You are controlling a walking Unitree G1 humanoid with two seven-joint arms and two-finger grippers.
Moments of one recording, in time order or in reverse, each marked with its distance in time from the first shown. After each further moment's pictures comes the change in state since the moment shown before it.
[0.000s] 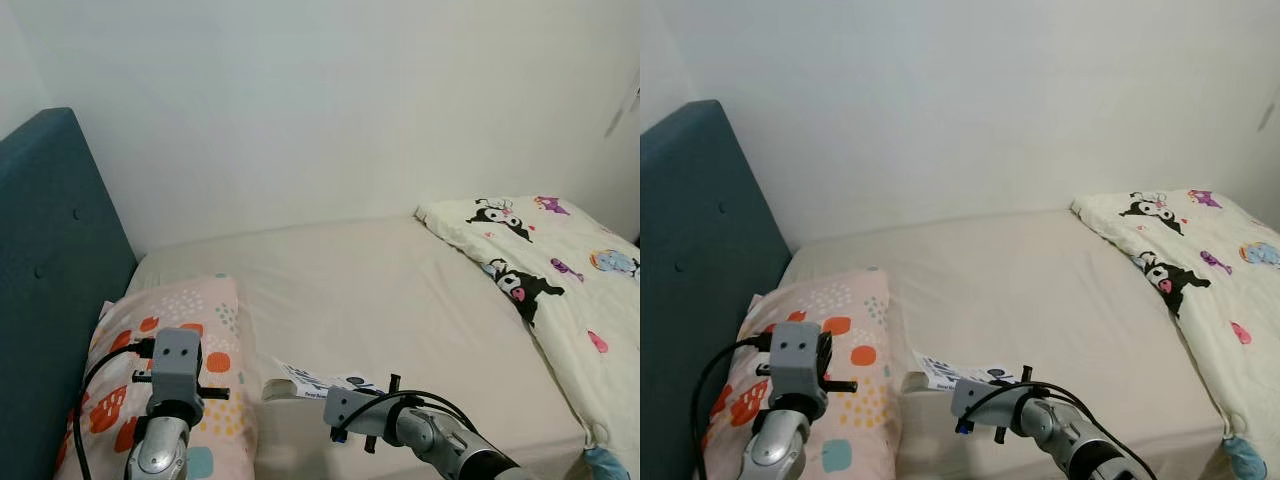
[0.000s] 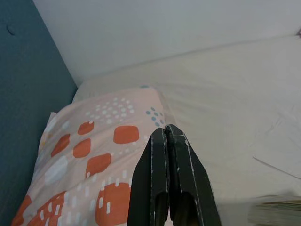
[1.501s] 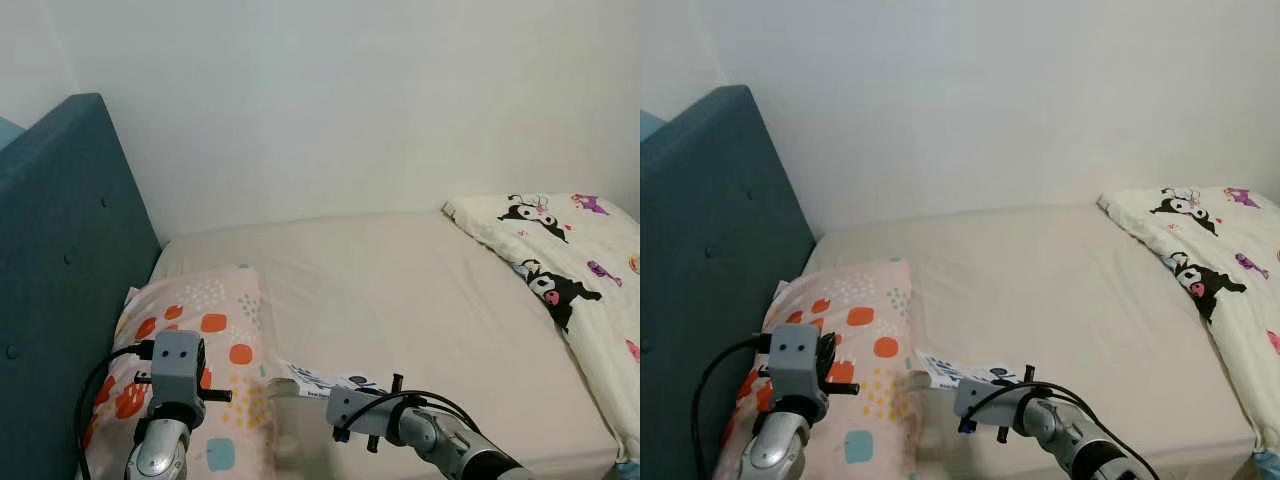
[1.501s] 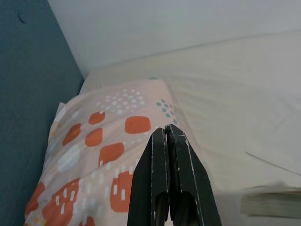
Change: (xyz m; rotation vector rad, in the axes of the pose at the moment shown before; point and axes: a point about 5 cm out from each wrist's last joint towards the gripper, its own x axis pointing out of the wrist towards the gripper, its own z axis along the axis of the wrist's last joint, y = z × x) left arm -0.006 -0.001 -0.002 -0.013 0.005 -0.032; right arm -0.001 0.000 -0.003 -0.003 0.005 -0.005
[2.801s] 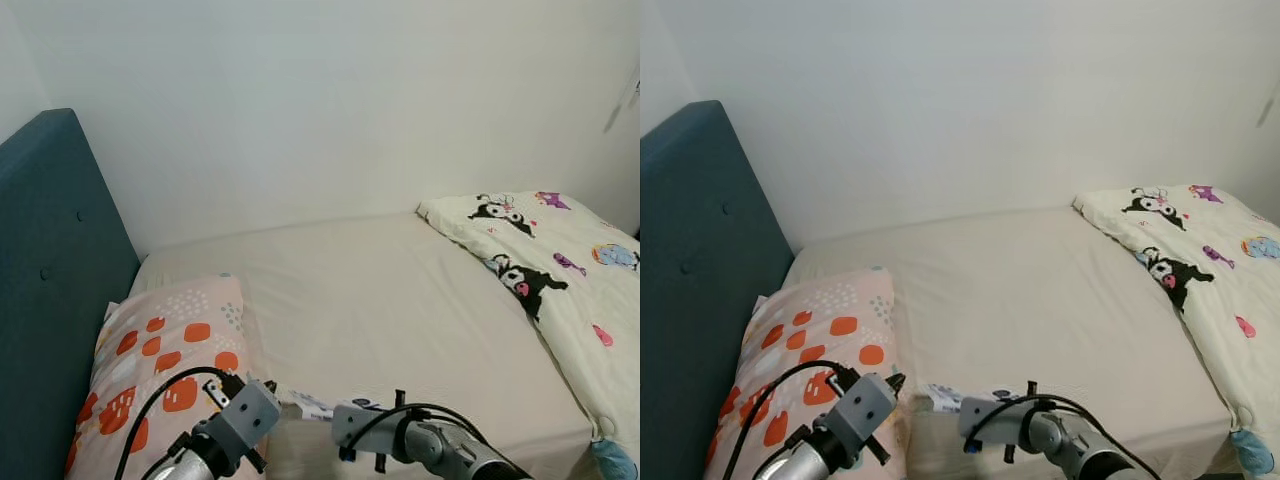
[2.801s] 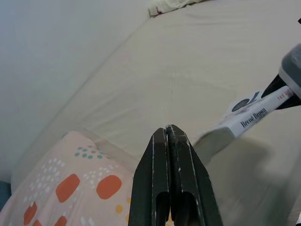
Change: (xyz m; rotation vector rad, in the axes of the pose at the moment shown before) left arm -0.035 -0.049 -0.002 0.388 -0.120 -0.606; right arm -0.004 0.012 -0.009 0.031 0.025 0.079
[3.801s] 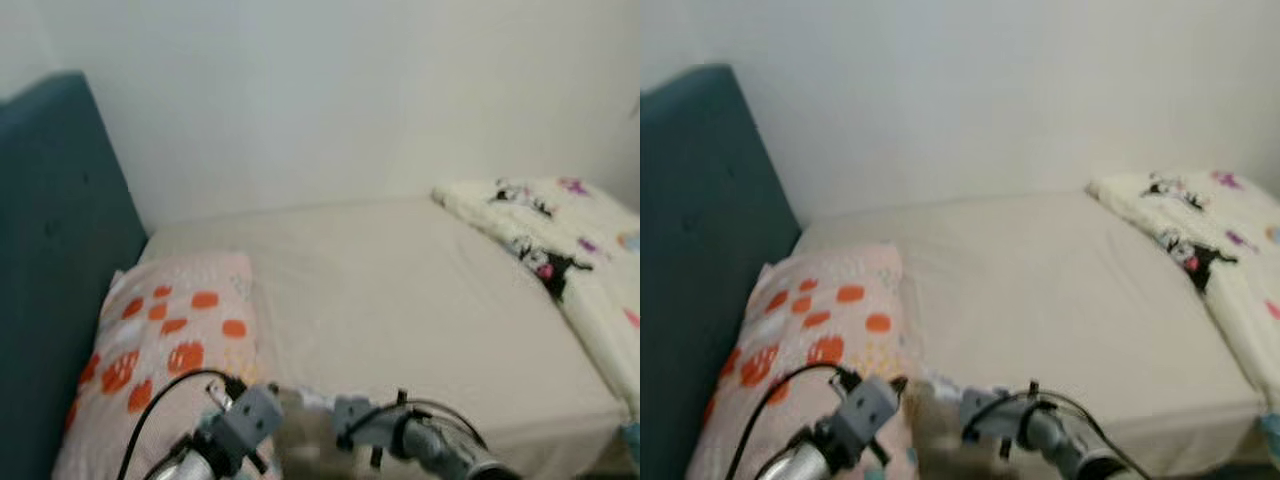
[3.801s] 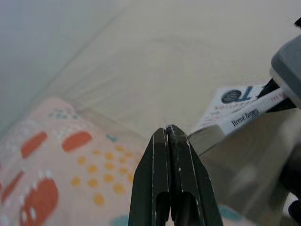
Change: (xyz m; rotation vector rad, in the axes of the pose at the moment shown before) left arm 0.000 -0.004 0.000 0.007 0.001 -0.020; right arm 0.001 0.007 0.000 0.054 -0.005 -0.003
